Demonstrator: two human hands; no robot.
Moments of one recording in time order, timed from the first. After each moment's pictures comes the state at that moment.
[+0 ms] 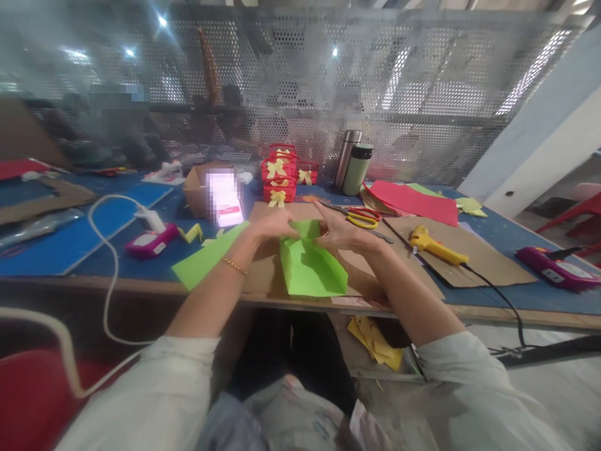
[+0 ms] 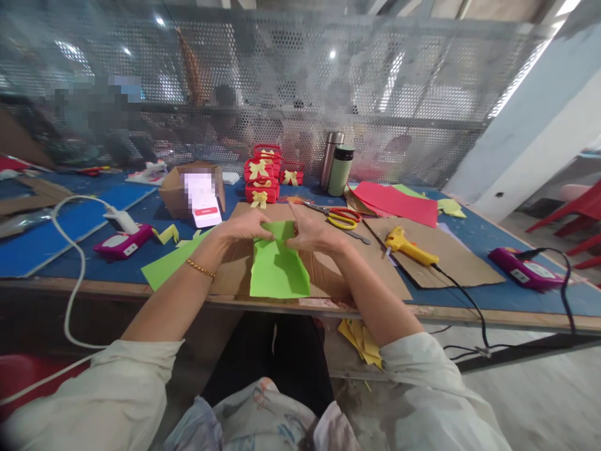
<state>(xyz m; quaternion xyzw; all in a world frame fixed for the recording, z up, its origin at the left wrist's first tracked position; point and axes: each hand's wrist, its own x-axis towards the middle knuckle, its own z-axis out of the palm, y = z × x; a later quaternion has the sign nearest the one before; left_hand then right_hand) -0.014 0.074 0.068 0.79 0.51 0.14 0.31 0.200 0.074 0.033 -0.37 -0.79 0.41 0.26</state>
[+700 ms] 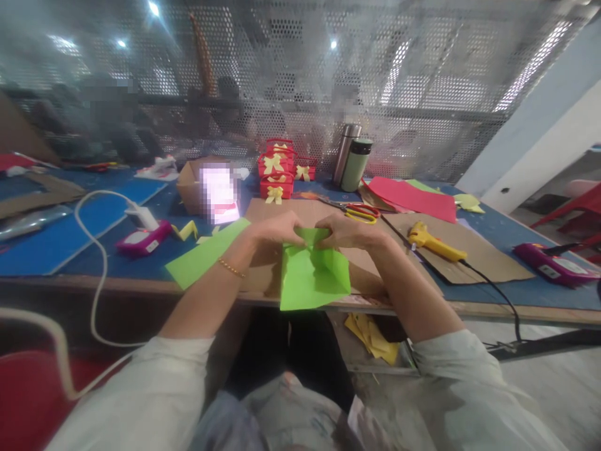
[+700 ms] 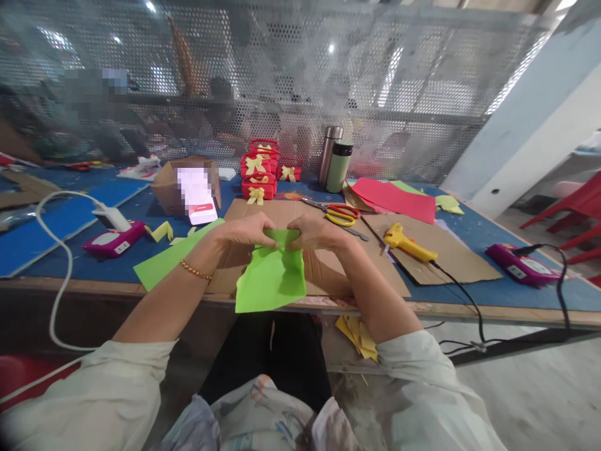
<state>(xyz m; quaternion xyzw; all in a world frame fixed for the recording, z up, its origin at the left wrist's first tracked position) -0.003 0.063 0.068 0.83 0.44 0.10 0.33 0.203 0.060 0.063 -0.45 -0.84 0.28 0.10</state>
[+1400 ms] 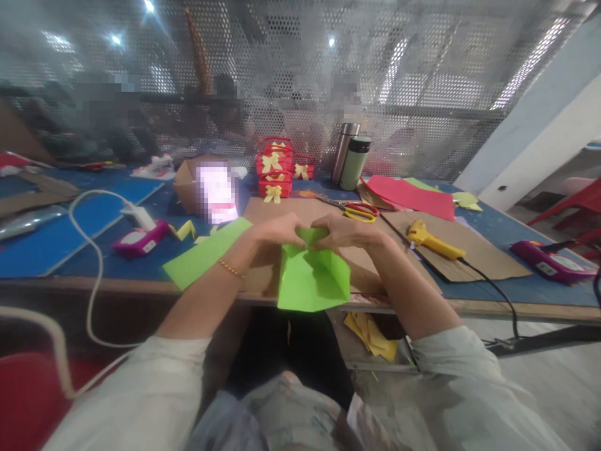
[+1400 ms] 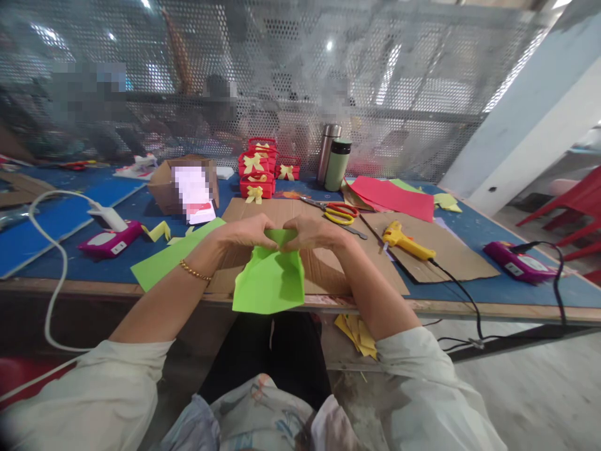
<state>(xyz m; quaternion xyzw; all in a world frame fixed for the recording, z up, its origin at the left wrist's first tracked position) 0.002 0.068 0.060 0.83 0.44 0.09 0.32 0.203 0.060 0.062 -0.44 -0.86 0.26 0.10</state>
